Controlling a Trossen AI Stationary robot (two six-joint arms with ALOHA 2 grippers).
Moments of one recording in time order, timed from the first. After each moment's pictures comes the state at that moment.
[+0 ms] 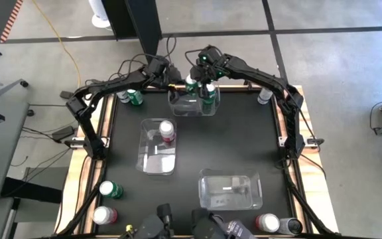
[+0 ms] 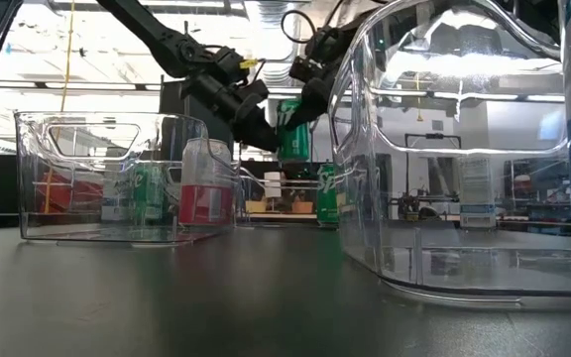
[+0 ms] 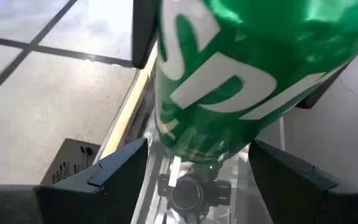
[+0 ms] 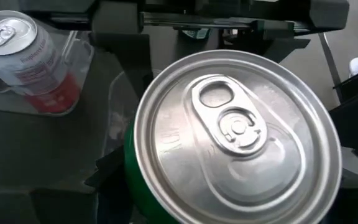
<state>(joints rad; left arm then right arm) 0.74 1.77 1.34 -0.19 0.39 0.34 -0.60 2.00 1.88 -0.66 -0.35 -0.61</state>
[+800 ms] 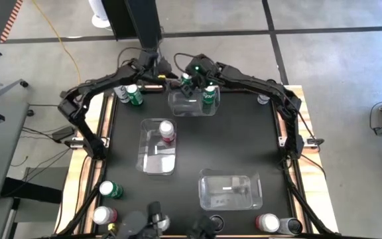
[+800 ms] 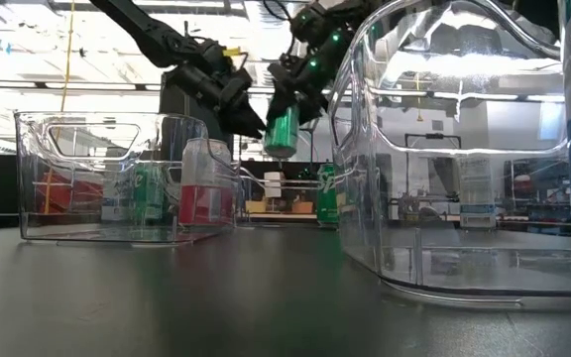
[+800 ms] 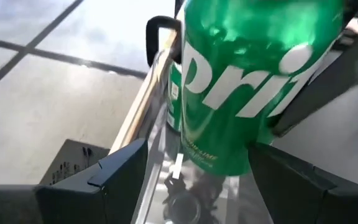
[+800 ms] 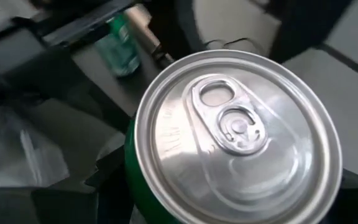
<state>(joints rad) 0.83 1.67 1.34 -0.25 0.53 0.31 -0.46 2.00 1.88 -0.55 0.08 0.18</state>
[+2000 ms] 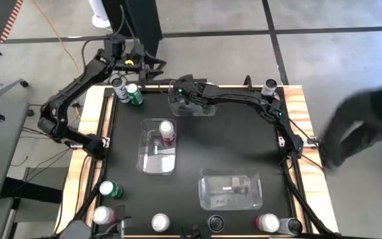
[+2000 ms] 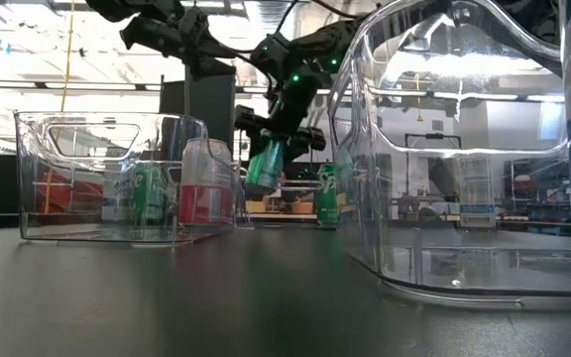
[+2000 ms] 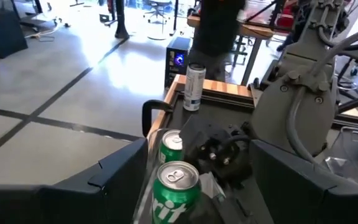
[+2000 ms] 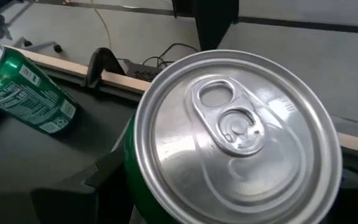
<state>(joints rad) 1.00 1.39 1.34 -0.29 0.79 0.25 -0.37 2.20 1.88 -0.43 0.50 0.67</state>
